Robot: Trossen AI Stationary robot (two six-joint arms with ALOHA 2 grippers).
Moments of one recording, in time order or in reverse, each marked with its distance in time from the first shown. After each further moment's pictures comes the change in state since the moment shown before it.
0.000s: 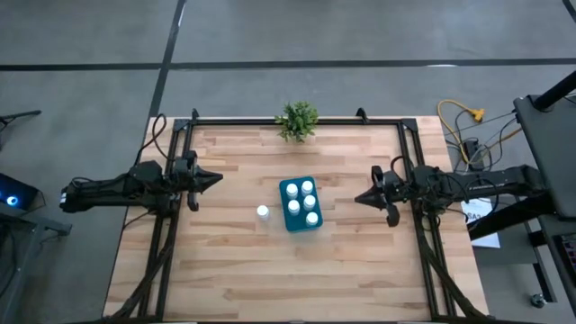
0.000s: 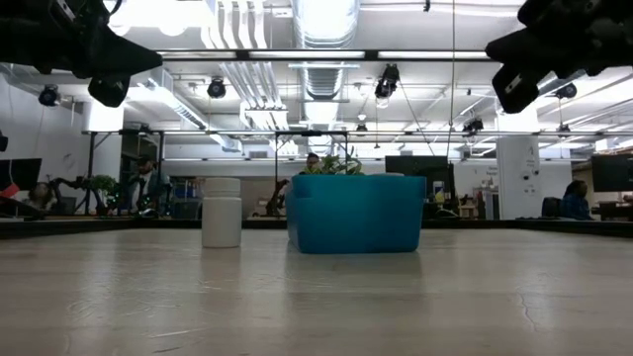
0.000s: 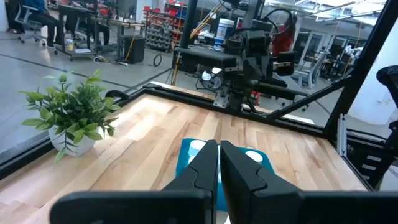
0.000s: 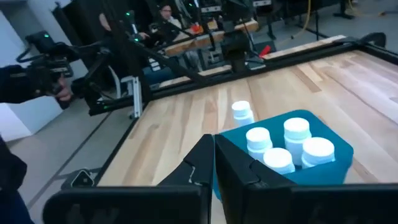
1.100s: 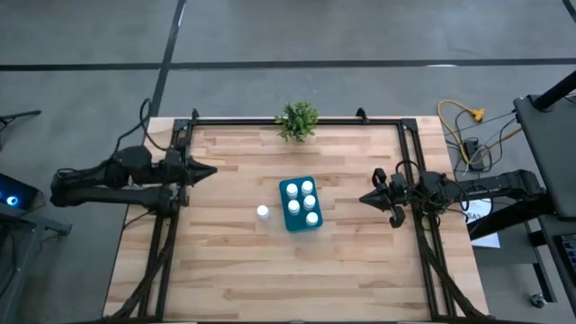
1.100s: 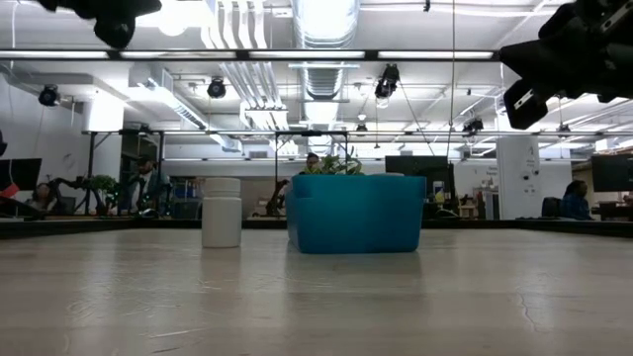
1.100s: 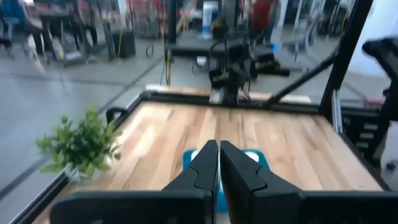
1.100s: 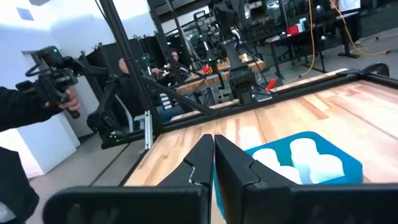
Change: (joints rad) left arm 0.000 0.230 0.365 -0.223 0.050 0.161; right arm 0.003 -0.130 -0.229 0.303 0.016 0.039
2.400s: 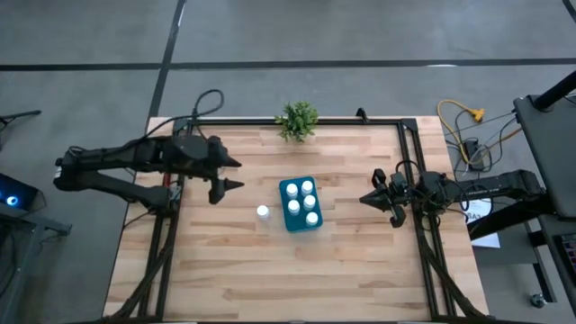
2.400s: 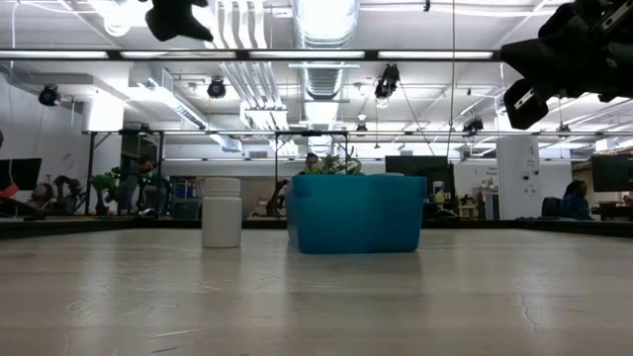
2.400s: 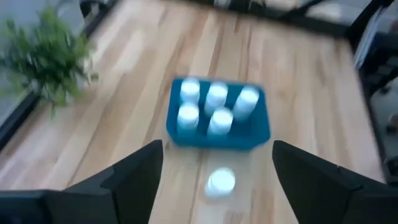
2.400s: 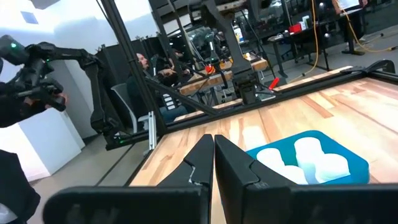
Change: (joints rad) left arm 0.002 0.547 0.494 -0.389 0.032 -0.160; right arm 0.000 0.000 0.001 0.003 -0.011 0.026
